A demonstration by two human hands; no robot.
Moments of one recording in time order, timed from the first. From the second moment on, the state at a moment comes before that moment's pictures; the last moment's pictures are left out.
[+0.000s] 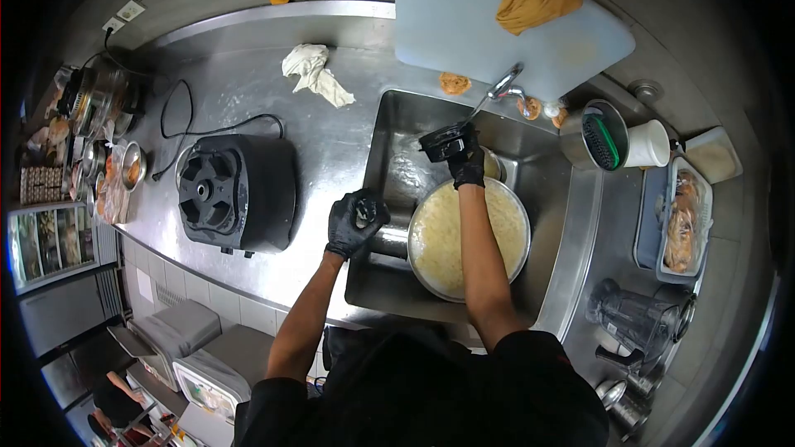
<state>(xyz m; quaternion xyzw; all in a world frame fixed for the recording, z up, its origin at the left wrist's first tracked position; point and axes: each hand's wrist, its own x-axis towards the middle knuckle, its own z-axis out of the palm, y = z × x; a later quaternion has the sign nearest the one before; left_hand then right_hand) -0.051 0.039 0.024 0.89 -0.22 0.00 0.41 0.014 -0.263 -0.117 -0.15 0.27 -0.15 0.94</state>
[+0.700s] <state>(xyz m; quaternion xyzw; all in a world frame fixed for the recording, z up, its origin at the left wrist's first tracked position) -0.054 0.042 0.011 0.89 -0.21 -0.01 0.40 -0.012 -0.241 -0.104 -0.26 0.23 -0.19 0.92</state>
